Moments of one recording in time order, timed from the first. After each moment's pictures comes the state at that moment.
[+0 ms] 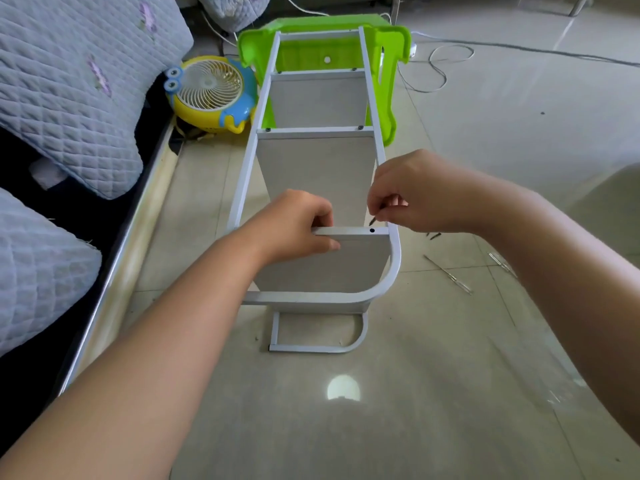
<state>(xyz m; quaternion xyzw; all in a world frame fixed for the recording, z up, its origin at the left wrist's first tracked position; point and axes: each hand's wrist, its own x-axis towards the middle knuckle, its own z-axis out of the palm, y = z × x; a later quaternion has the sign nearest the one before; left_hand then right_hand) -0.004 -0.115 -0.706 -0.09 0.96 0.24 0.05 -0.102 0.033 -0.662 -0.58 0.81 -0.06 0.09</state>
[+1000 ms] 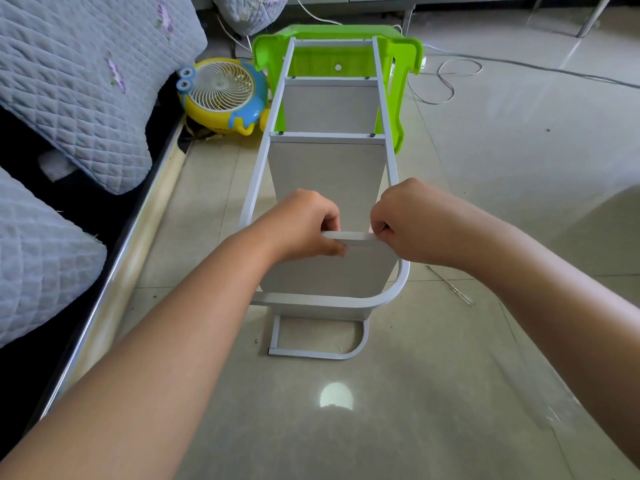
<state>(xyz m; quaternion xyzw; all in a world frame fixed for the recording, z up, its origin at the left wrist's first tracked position) -0.005 -0.114 -0.701 -0.12 0.96 0.25 0.05 -0.080 0.022 -0.670 -0.52 0.85 0.05 0.07</state>
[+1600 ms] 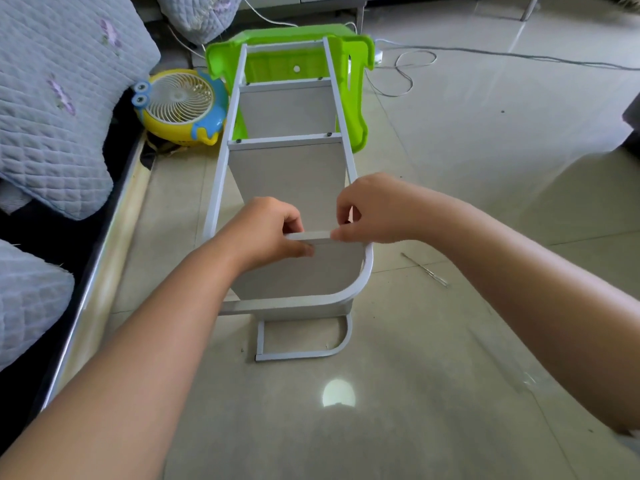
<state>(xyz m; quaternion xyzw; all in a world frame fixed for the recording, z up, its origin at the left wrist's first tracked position) -0.006 -0.116 -0.706 -0.13 0.96 0.24 0.04 -0.089 0.026 -0.668 -0.47 0.86 -0.06 0.17</state>
